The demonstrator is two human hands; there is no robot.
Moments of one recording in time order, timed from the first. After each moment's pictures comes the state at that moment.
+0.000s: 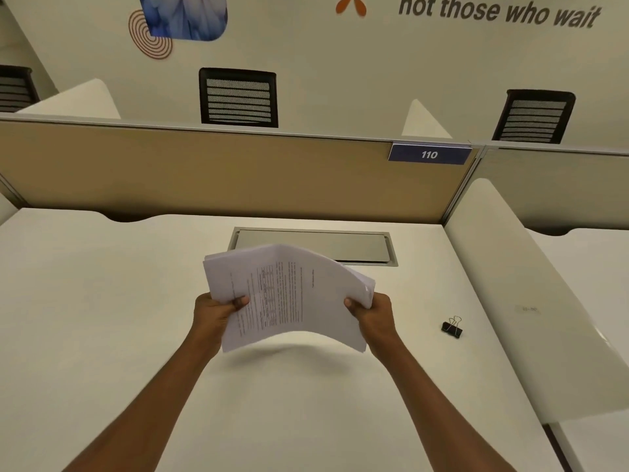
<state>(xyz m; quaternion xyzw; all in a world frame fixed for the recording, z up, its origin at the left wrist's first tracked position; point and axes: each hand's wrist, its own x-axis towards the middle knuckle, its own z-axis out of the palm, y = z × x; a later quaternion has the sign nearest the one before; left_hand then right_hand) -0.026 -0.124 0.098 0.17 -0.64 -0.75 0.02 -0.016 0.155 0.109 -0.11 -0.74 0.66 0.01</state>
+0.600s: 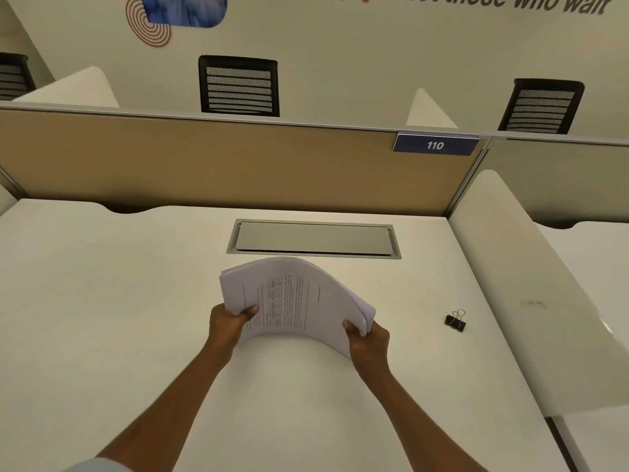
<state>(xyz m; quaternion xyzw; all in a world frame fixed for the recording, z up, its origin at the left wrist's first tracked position) -0.017 -0.112 0.056 0.21 -0.69 -0.69 0.00 0.019 0.138 0.049 -0.16 -0.78 0.60 0.08</state>
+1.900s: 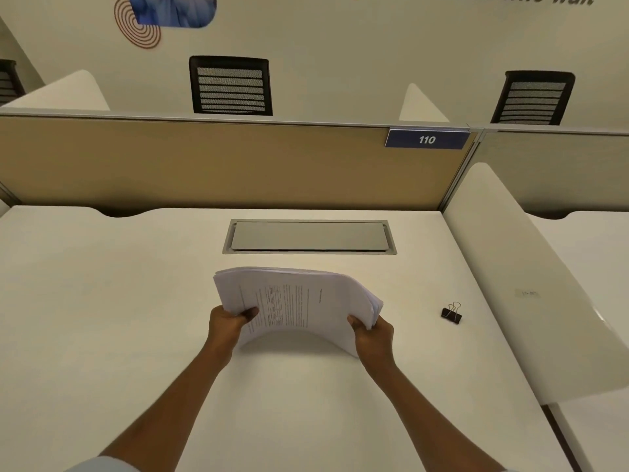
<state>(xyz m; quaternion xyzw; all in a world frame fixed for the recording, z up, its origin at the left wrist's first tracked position) -0.018 -0.110 0.049 0.19 -0.70 -0.69 -0.02 0.018 0.153 0.058 -0.20 -0.76 0.62 0.05</state>
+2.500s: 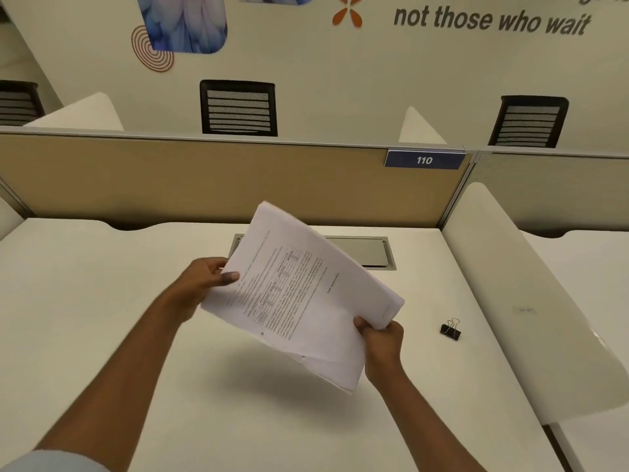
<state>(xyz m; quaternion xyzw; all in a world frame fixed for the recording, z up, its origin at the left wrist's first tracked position) -0.057 -0.159 0.171 0.03 -0.77 -0.63 -0.10 0.023 0.150 0.111 -0.25 -0.58 0.78 0.05</state>
